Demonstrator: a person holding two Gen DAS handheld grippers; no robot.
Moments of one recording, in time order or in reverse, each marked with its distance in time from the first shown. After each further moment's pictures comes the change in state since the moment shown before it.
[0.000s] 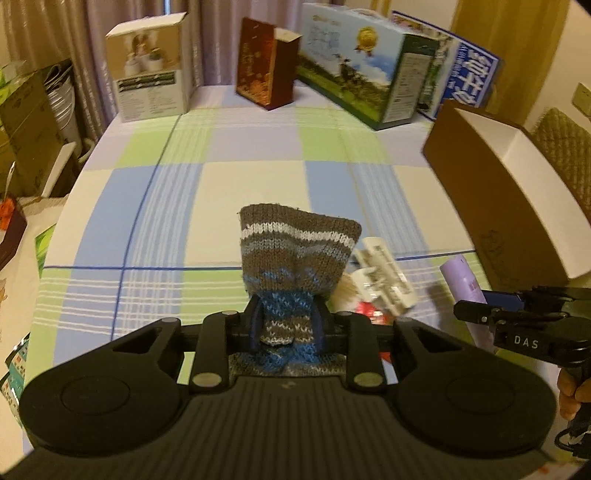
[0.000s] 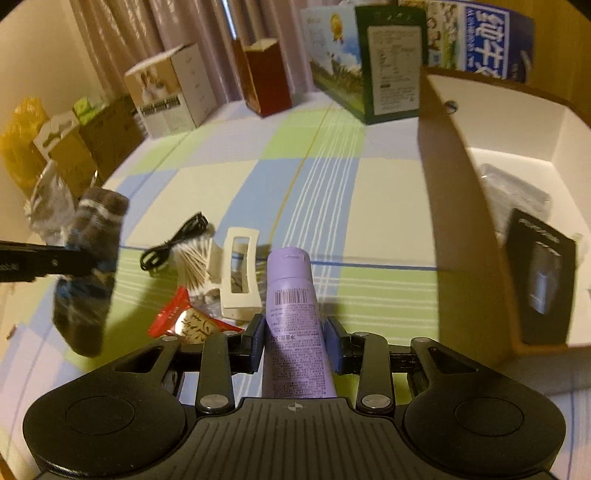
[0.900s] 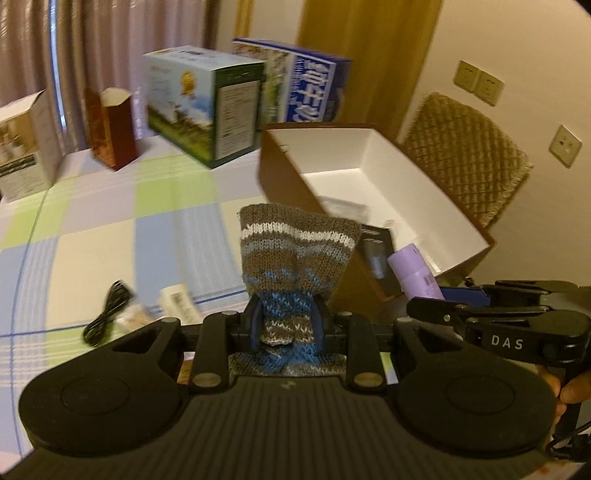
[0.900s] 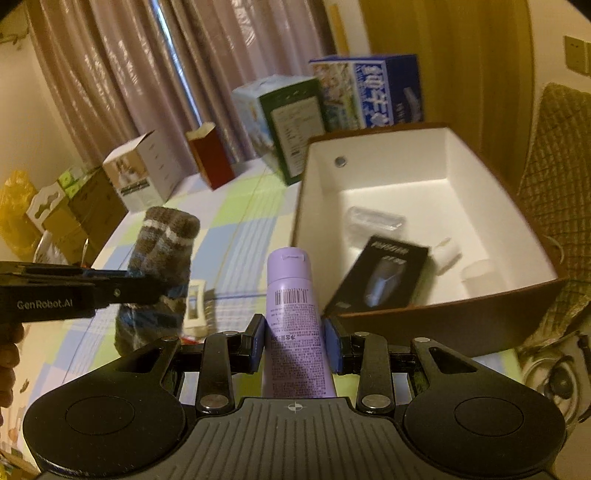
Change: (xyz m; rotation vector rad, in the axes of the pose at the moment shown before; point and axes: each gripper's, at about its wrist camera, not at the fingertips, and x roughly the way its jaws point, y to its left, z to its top) left arm -0.039 -0.164 0.018 0.188 -0.077 -0.243; right arm -0.143 -0.077 -0.011 0.136 -0.151 -0.038
